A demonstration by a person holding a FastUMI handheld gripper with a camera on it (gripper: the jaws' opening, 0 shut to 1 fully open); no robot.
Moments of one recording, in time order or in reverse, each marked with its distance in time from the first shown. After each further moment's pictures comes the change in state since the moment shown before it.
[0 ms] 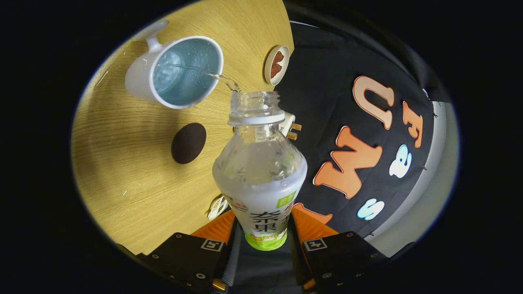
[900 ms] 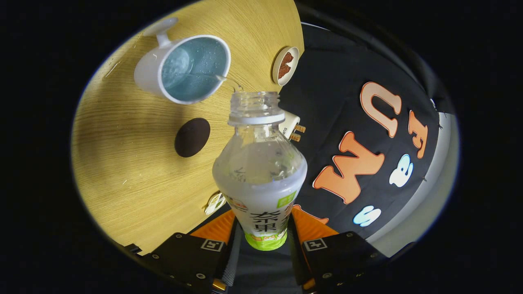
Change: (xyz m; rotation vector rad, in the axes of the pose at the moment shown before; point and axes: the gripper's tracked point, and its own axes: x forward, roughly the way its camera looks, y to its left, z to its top) arm -0.004 -0.004 0.003 -0.075 0.000 0.037
